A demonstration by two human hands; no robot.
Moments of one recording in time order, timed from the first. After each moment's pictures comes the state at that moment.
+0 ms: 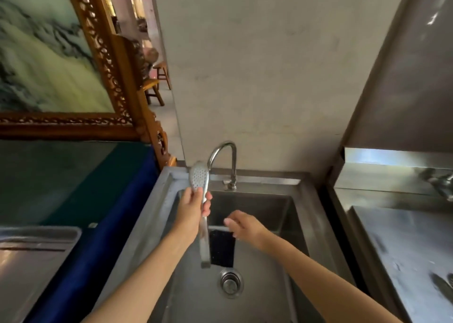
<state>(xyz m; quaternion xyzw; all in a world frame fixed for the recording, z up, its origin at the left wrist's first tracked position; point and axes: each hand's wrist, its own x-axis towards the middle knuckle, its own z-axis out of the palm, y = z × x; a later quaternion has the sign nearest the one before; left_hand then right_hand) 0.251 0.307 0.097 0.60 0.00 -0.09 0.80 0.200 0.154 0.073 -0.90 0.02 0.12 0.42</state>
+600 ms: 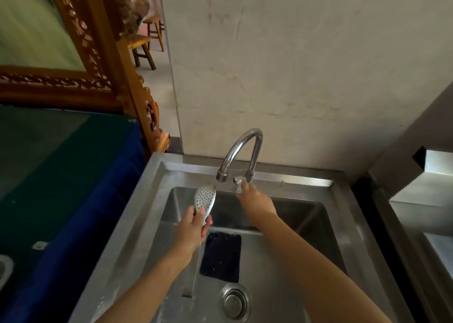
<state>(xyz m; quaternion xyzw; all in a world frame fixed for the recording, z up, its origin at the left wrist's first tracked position) 0.378 0.317 -0.040 0.71 0.05 -0.17 0.68 0.410 0.136 -0.048 -0.99 0.04 0.08 0.09</state>
